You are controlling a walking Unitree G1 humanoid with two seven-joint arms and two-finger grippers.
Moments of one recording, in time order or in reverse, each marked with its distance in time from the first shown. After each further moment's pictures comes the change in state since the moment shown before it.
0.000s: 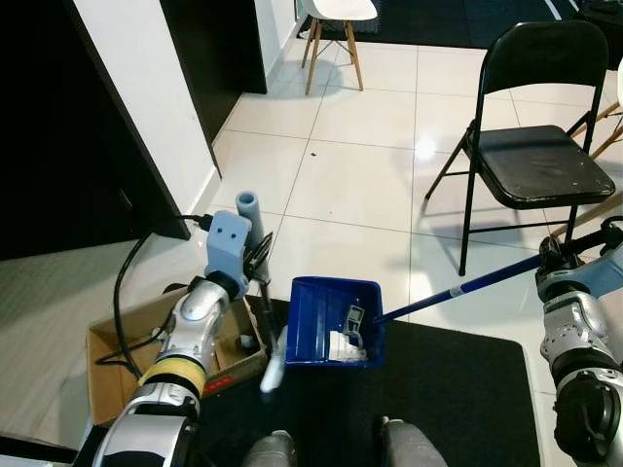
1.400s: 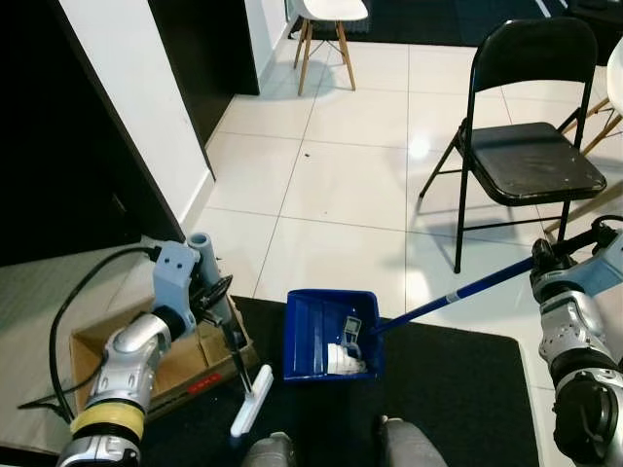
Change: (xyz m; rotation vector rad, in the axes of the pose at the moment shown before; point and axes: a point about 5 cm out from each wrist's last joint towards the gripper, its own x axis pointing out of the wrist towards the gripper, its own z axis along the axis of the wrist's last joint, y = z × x) left arm -0.059 0.027 -0.028 -0.149 0.184 -0.042; right arm -0.001 0.005 -0.007 -0.021 0.040 0.024
